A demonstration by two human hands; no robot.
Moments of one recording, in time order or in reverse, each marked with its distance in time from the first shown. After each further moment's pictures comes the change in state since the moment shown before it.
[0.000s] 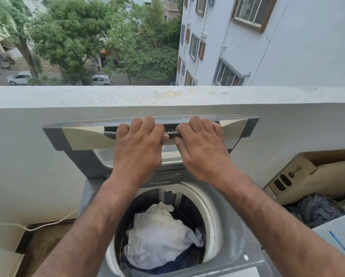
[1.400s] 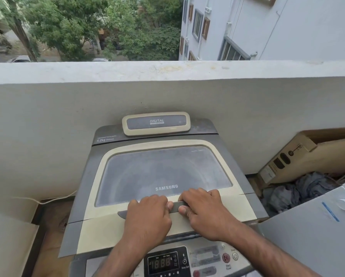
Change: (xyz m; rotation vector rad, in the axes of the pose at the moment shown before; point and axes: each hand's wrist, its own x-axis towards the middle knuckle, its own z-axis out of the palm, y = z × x) left_hand -0.167 0.076 -0.014 -0.218 -0.988 -0.346; right_hand -0.174 -0.018 0.032 0.280 -0.720 0.129
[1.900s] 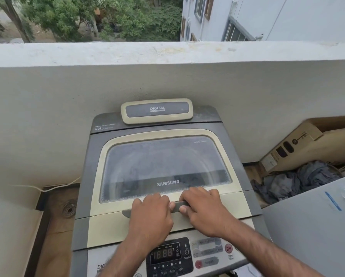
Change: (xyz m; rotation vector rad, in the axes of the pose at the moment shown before) left_hand 0.008 -0.009 0.038 0.016 -0.026 0.015; right_hand 0.008 0.013 0.034 0.052 -0.046 0.035
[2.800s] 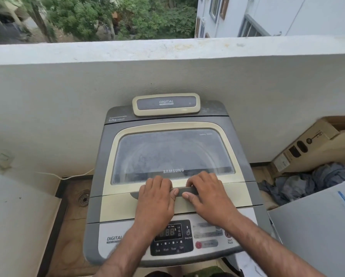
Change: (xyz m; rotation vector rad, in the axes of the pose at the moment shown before) left_hand -0.003 -0.019 0.053 -0.032 0.484 0.127; right_hand -0.008 0.025 0.028 -0.016 0.204 -0.072
